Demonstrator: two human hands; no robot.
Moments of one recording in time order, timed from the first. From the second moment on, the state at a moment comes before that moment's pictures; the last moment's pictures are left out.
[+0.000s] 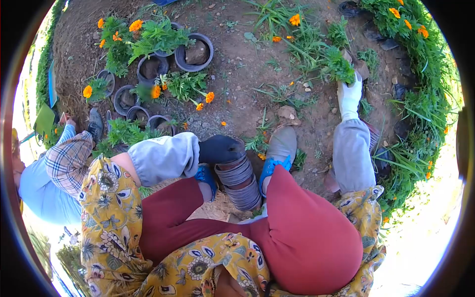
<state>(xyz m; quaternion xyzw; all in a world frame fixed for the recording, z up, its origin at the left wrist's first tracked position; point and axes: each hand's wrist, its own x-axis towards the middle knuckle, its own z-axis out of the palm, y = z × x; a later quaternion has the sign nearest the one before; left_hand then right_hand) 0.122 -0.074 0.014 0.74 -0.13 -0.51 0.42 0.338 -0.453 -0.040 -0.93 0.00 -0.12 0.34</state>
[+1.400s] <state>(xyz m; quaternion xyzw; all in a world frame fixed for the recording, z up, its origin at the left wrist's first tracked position) 0.174 -0.076 0.046 0.75 0.13 -0.27 0.58 0.231 -0.420 -0.003 -0.74 0.12 0.06 0.65</state>
